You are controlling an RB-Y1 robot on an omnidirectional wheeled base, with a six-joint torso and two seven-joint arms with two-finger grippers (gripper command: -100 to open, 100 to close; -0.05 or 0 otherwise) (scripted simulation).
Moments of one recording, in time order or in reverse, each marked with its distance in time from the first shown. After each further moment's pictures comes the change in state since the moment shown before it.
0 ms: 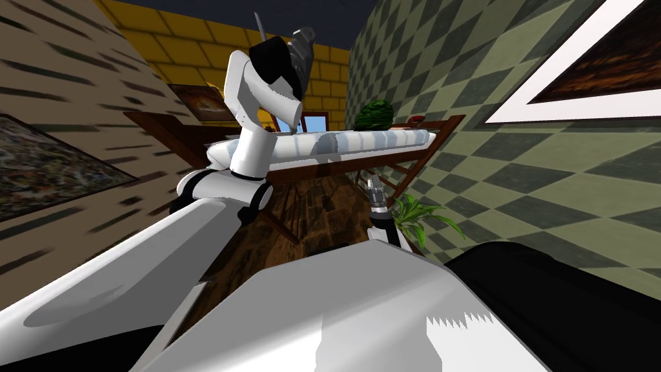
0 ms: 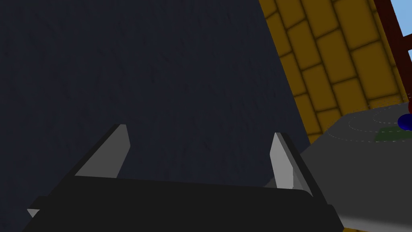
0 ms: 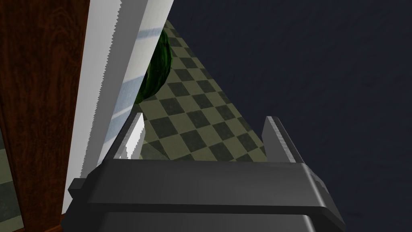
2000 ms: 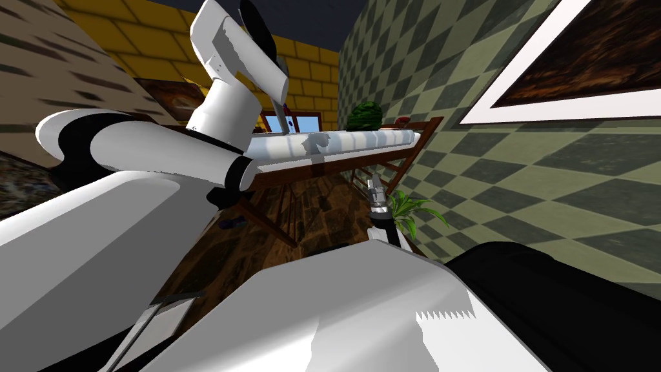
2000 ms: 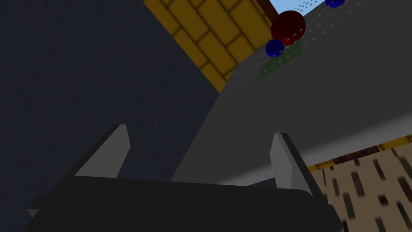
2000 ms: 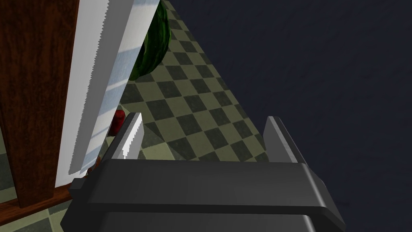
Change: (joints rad) left arm -0.308 0.069 -0.092 0.574 -0.003 0.240 -0.061; right arm 0.000 0.000 0.000 0.000 0.000 0.000 0.000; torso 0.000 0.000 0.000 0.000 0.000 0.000
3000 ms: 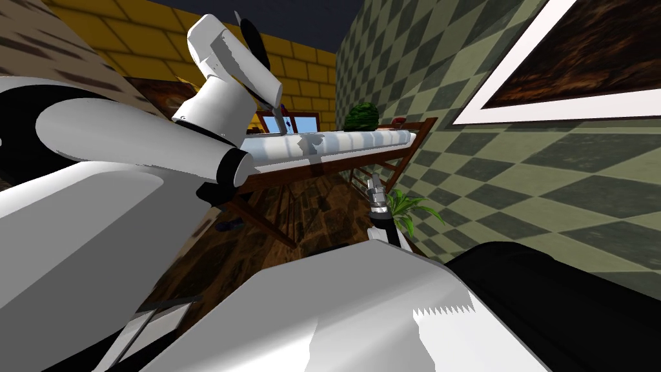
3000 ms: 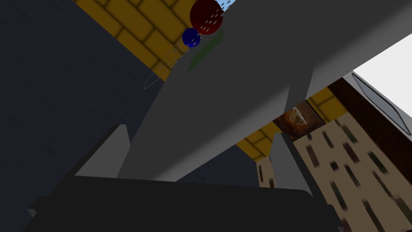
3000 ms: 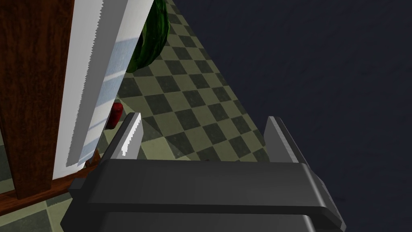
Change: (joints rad) left arm -0.067 0.009 -0.032 0.228 -0.009 0.070 -0.020; right arm 0.000 0.000 0.000 0.000 0.000 0.000 0.000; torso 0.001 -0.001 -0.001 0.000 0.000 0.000
